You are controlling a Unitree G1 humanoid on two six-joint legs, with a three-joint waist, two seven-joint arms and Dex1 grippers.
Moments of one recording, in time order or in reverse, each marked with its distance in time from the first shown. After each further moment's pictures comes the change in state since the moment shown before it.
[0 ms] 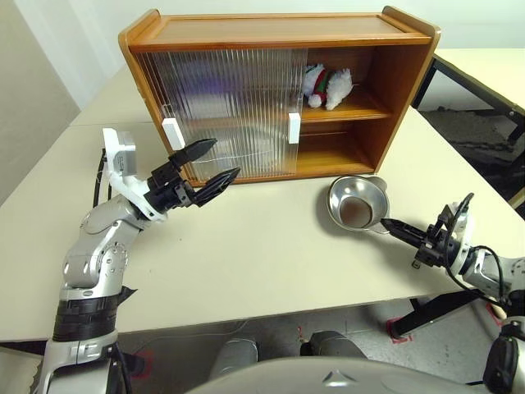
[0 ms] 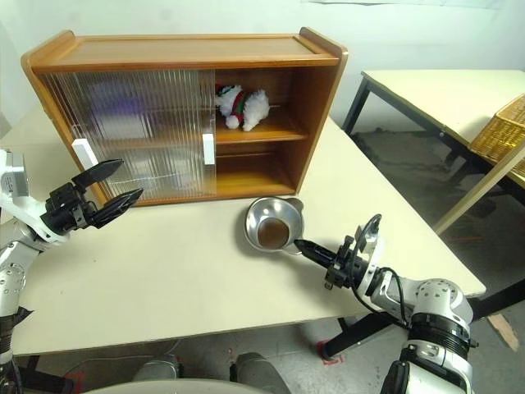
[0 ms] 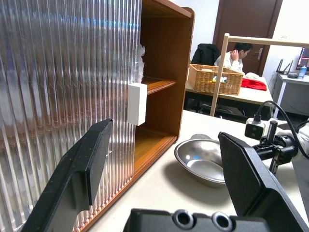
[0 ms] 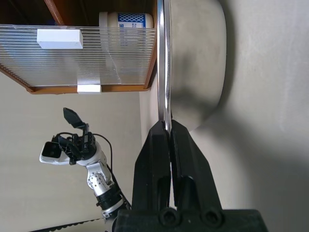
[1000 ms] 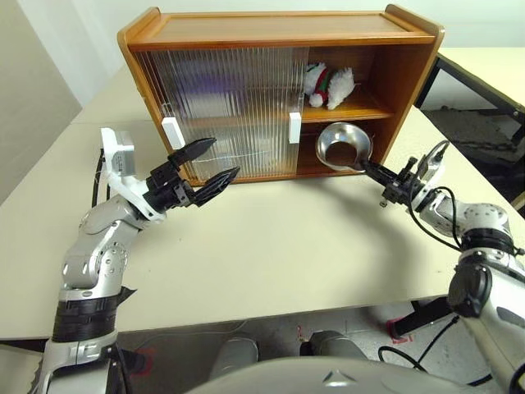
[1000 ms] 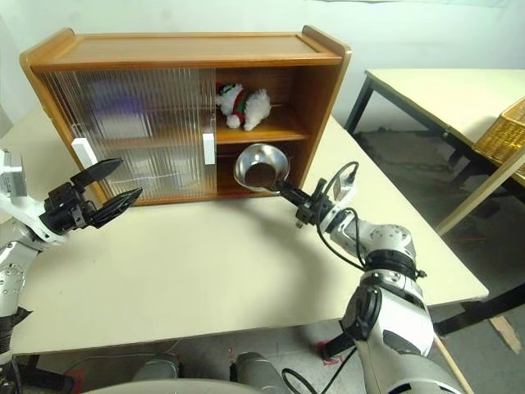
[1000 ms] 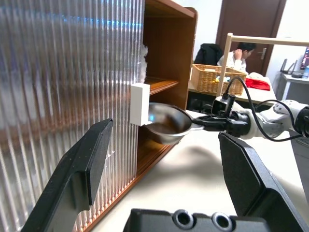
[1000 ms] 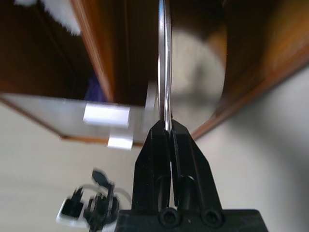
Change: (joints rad) left arm 0.018 0.001 0.009 -0.011 0.001 -0.005 0.008; right arm -0.456 0.103 -0.040 0.437 -0.114 -0.361 -0.070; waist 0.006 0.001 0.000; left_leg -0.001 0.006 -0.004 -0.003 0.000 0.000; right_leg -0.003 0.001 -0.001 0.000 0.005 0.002
